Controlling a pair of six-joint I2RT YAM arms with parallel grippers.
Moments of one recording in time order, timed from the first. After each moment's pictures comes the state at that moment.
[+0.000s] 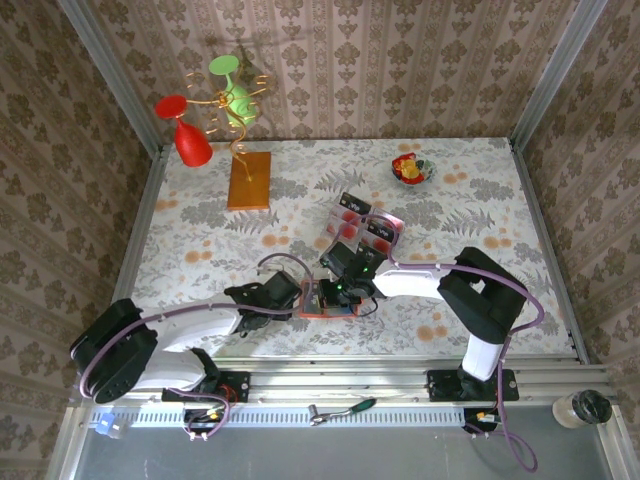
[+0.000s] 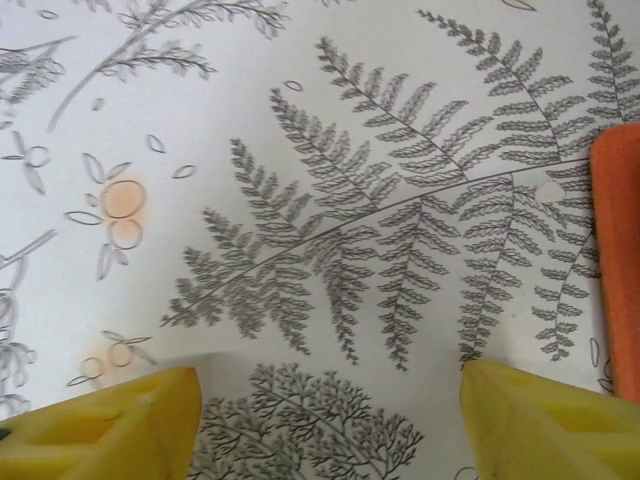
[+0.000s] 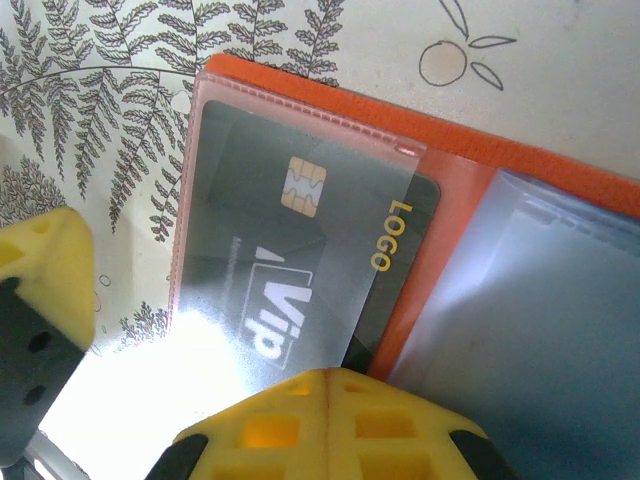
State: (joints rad) left arm -0.94 1.26 0.50 -0.40 -0.42 -0.69; right arm 0.86 1.78 0.95 -0.24 -0.24 0.74
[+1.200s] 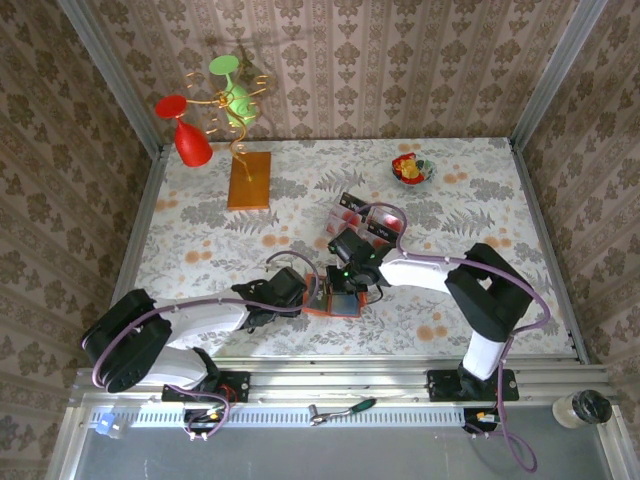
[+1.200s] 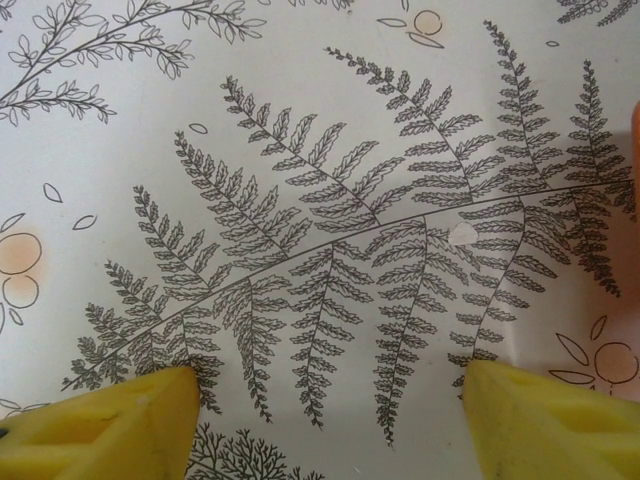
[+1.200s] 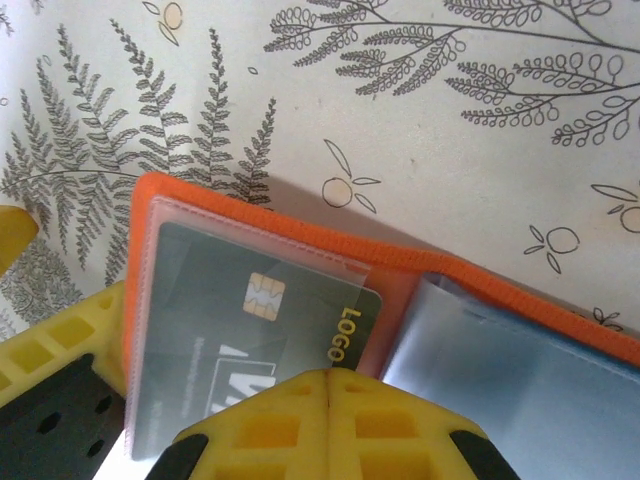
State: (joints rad) left arm -0.93 1.35 0.52 -0.27 -0.36 -0.65; right arm 0.77 1.77 0.99 -0.30 -0.23 0.70
